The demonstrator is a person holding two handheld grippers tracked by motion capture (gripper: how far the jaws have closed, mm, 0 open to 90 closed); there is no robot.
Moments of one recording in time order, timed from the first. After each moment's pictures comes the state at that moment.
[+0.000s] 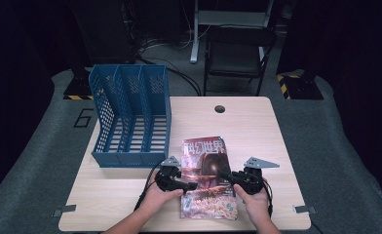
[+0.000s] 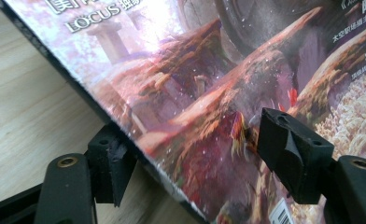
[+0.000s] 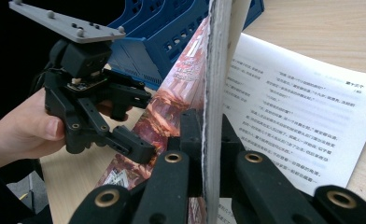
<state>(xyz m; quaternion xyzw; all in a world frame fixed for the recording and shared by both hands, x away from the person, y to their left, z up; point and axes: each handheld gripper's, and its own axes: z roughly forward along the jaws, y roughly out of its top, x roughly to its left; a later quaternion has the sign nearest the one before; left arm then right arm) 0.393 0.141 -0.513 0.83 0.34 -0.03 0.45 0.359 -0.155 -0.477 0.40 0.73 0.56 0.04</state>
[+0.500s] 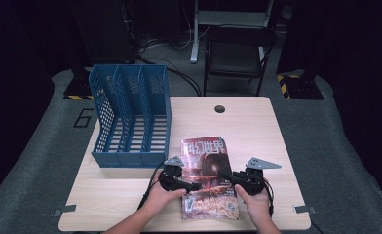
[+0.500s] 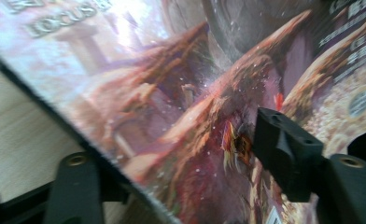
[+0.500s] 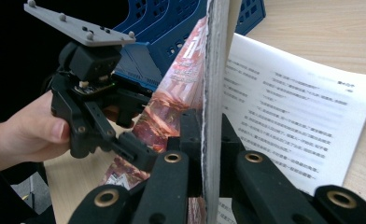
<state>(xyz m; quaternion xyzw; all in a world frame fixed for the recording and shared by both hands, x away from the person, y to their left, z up) 0.393 0.135 -0.511 0.82 0.33 -0.05 0.46 0.356 -0.157 -0.475 0.39 0.73 0.57 0.04</state>
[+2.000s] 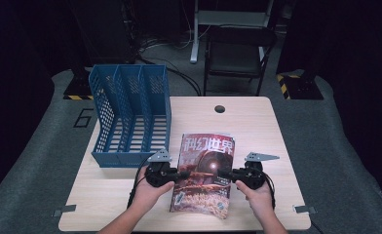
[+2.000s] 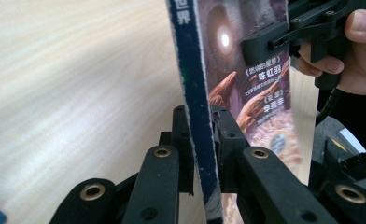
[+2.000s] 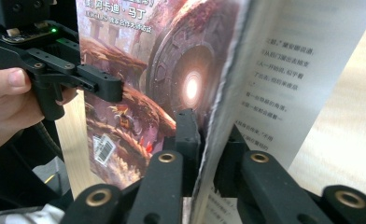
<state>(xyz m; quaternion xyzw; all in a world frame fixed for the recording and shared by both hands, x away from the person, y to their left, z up) 0.374 0.163 -0.450 0.82 0.30 0.00 0.49 0.371 -0.159 -0.465 0.39 0.74 0.54 -0.01</state>
